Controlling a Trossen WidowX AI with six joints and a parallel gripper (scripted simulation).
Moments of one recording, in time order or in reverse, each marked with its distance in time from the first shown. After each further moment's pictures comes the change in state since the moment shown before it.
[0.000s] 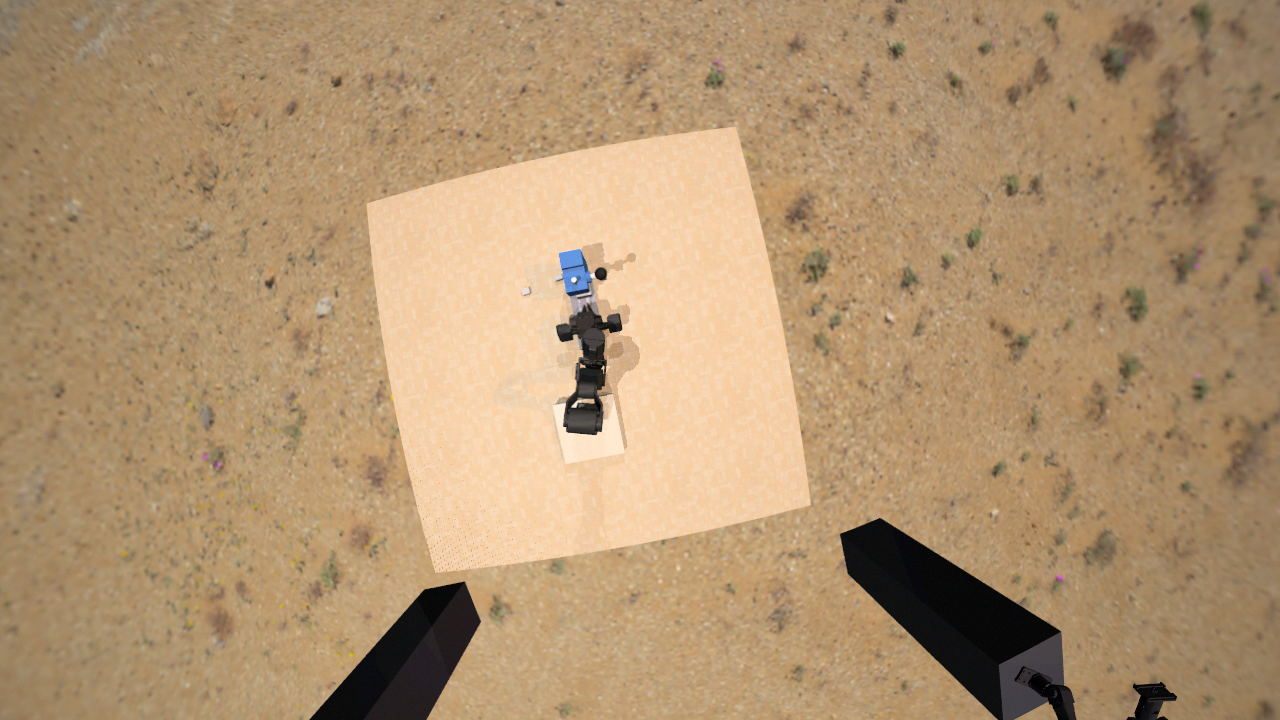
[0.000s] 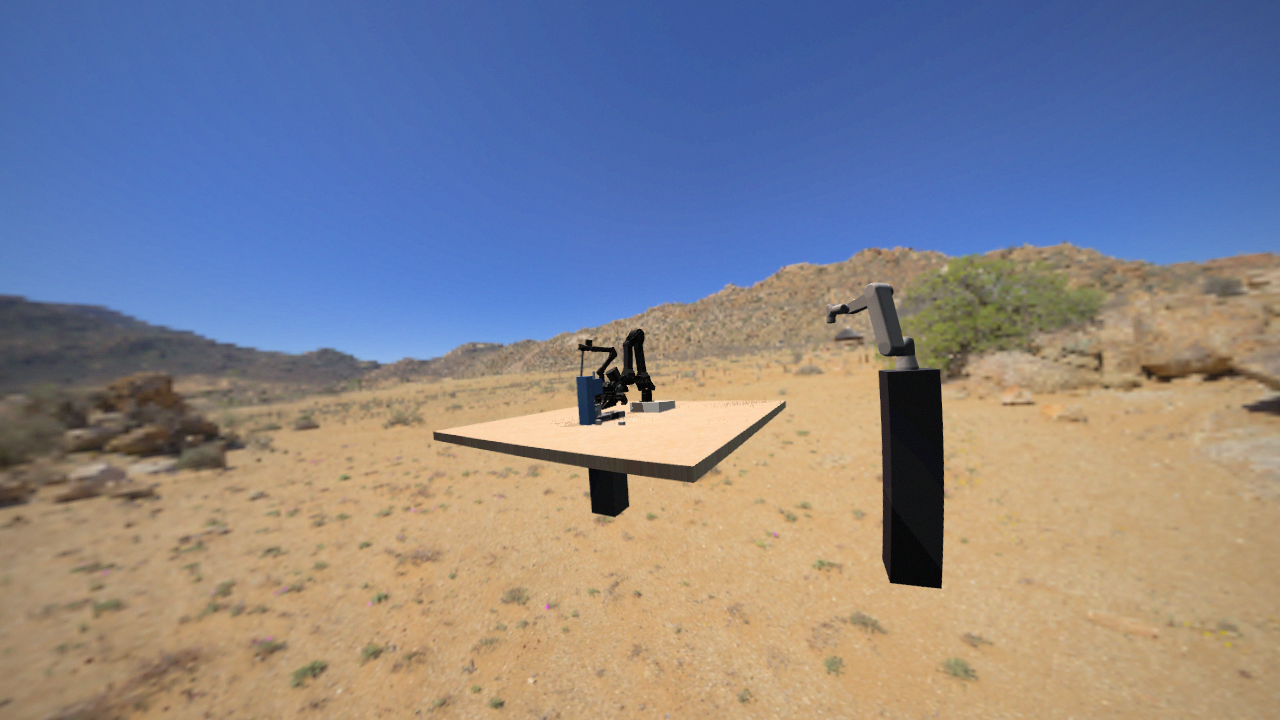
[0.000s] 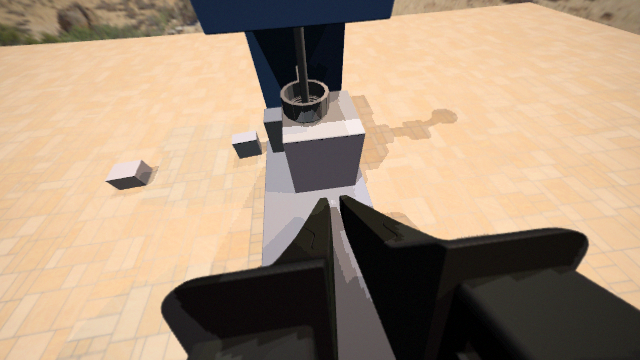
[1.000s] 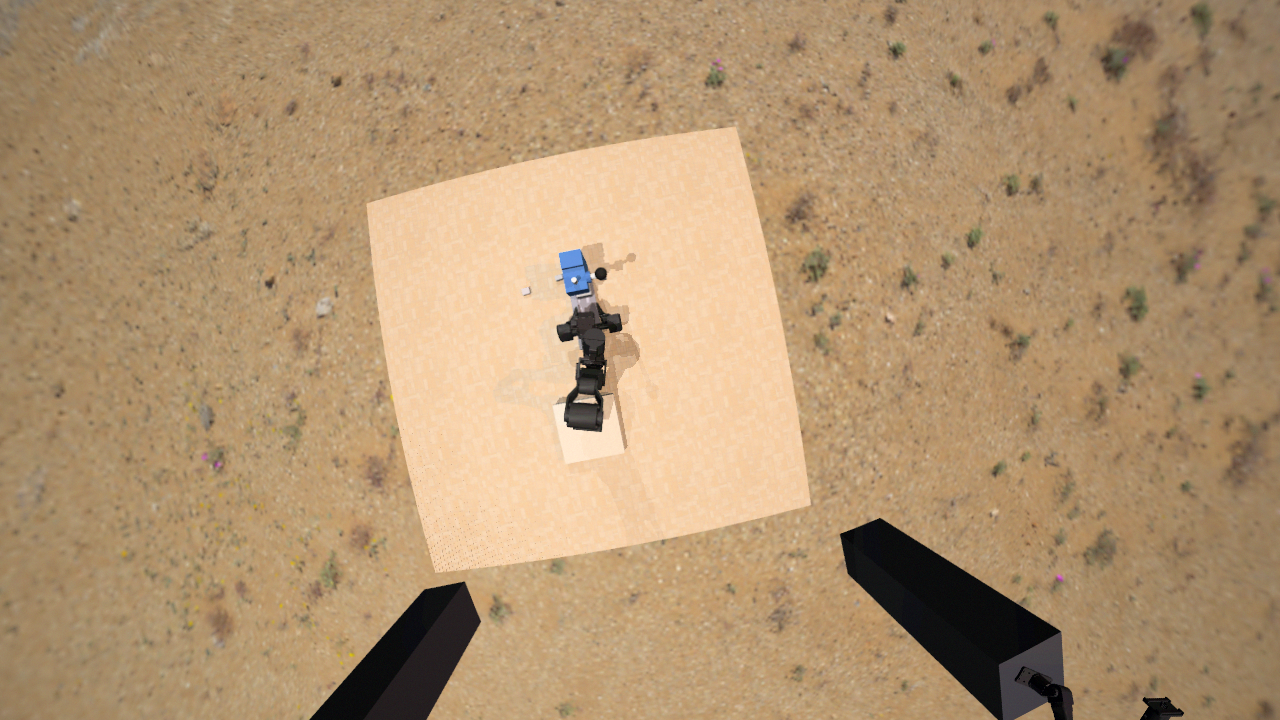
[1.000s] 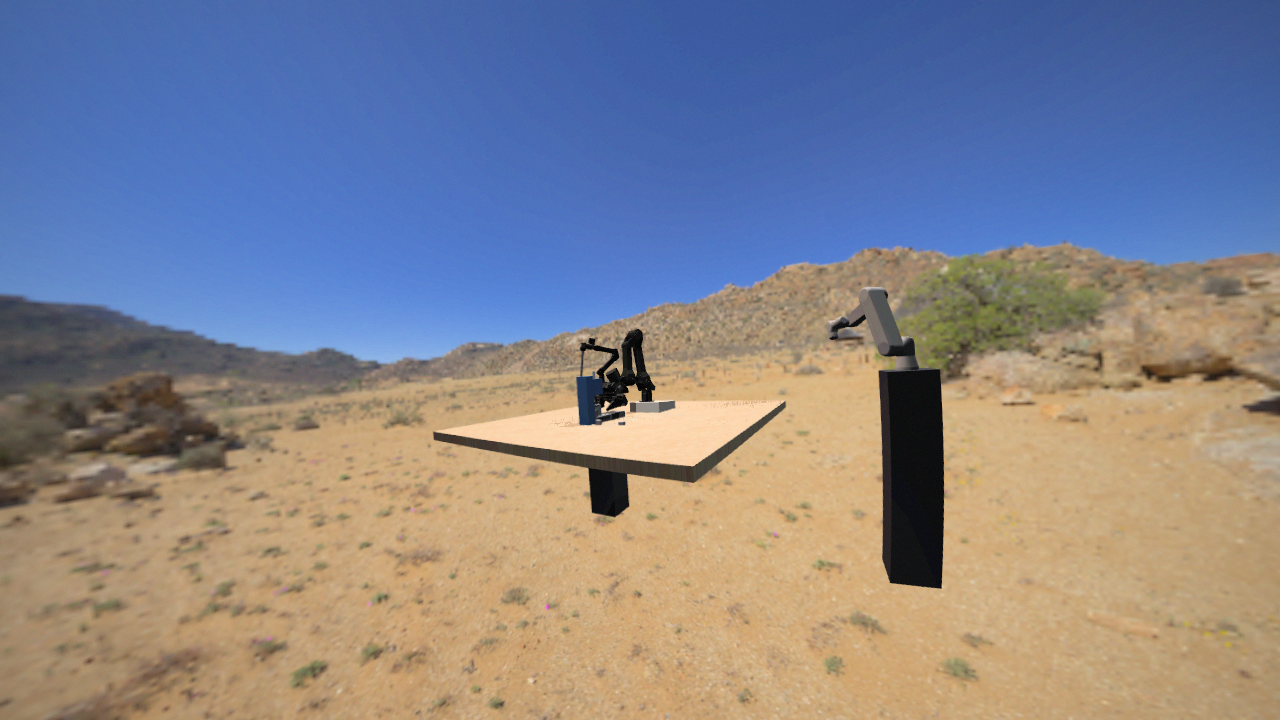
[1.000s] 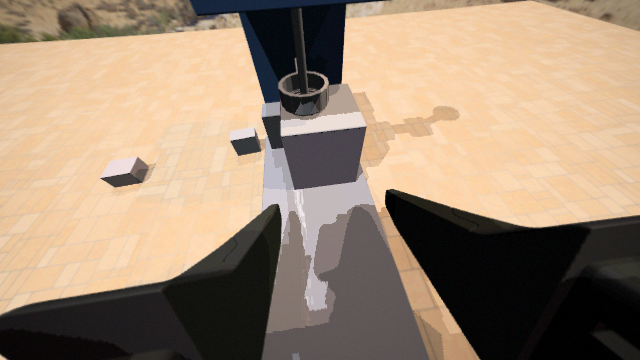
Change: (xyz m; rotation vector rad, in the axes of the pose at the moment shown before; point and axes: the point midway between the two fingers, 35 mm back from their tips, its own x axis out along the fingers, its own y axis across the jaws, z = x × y) arm 0.002 0.000 -0.005 0.000 0.001 0.000
